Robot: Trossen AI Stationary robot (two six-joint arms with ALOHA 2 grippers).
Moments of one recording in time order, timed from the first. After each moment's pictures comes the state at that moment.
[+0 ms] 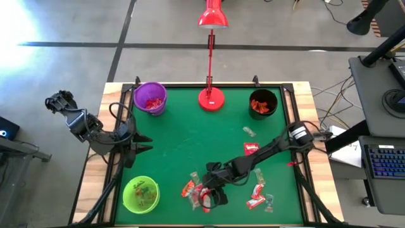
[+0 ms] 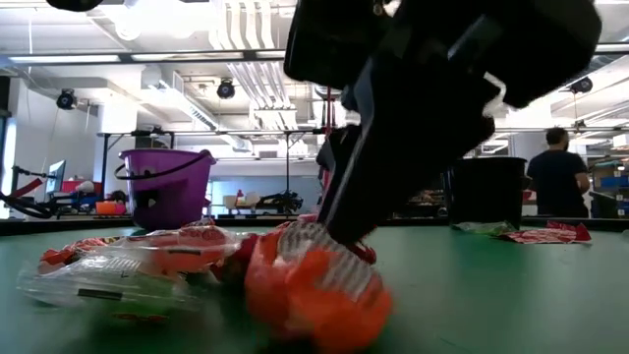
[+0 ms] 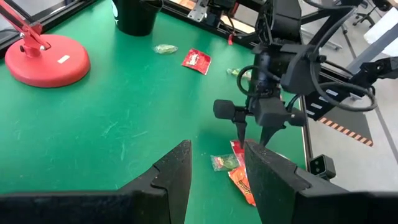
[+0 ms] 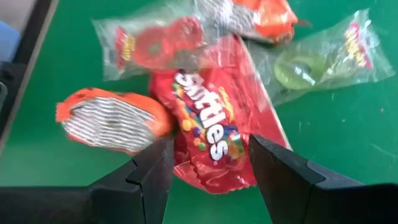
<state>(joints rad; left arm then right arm) -0.68 0.78 0.99 -0.84 -0.62 -0.79 0.38 2.07 1.30 -0.14 -0.09 0.26</state>
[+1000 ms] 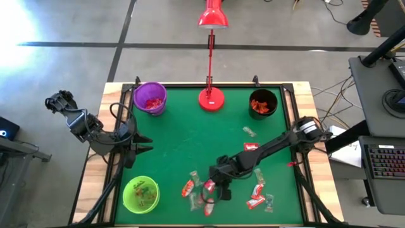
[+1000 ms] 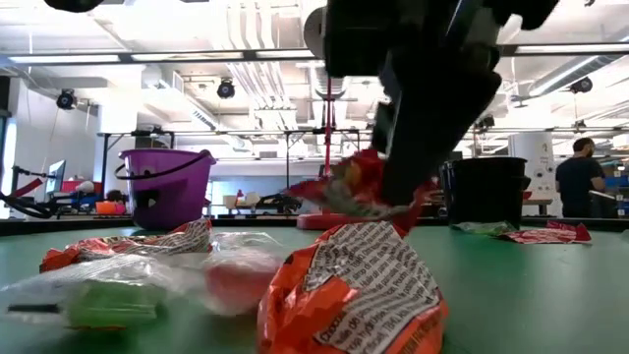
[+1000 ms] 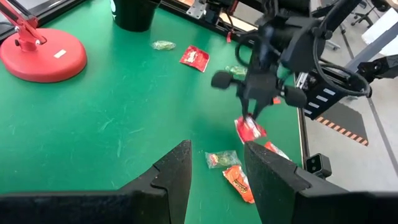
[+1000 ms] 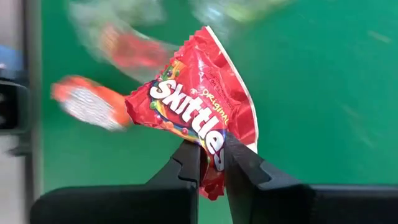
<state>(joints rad) -0.68 0.79 0.99 -0.84 -0.61 -0.81 0.37 1.94 1.30 -0.42 -0.11 0.50</state>
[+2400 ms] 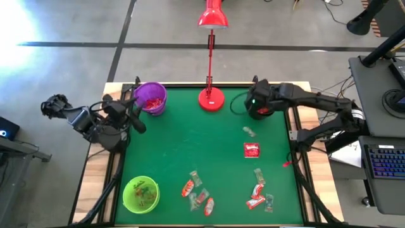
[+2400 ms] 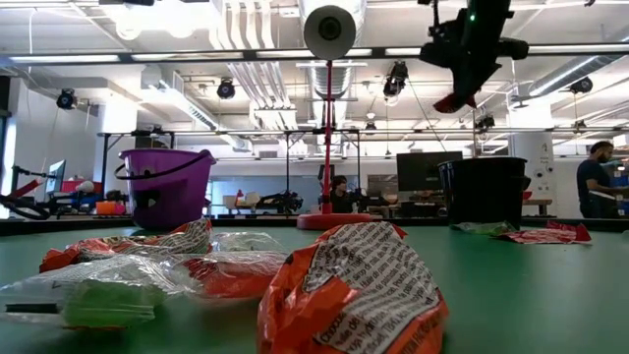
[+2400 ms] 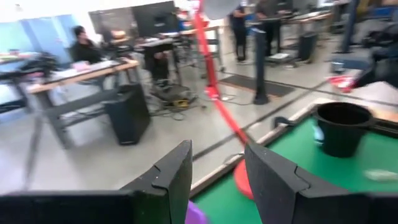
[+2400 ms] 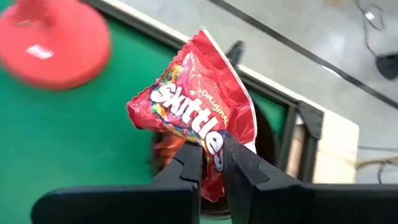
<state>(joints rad) -0.51 0.78 0.99 -0.88 -1.41 -0.56 -0.29 1.33 1.30 -1.25 0.61 0.72</state>
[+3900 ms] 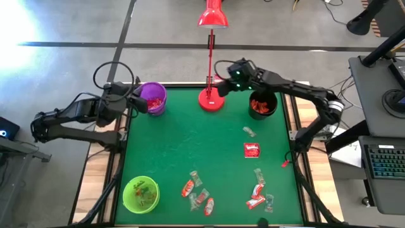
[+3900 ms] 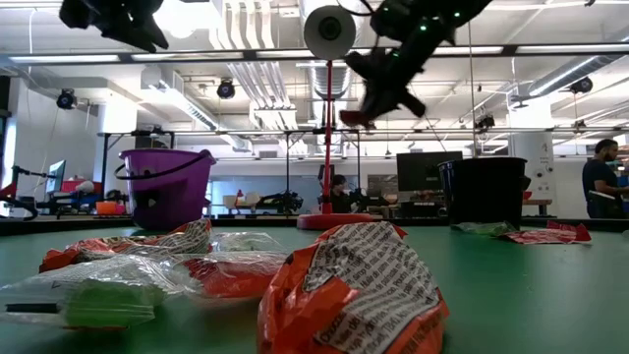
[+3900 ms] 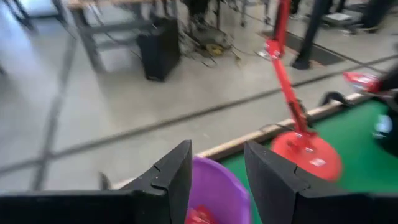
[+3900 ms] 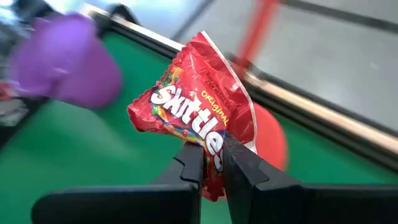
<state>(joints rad) 0.09 0.73 0.99 -0.83 -0.96 -0.51 -0.54 1.59 1.36 -0.47 0.03 0.46</state>
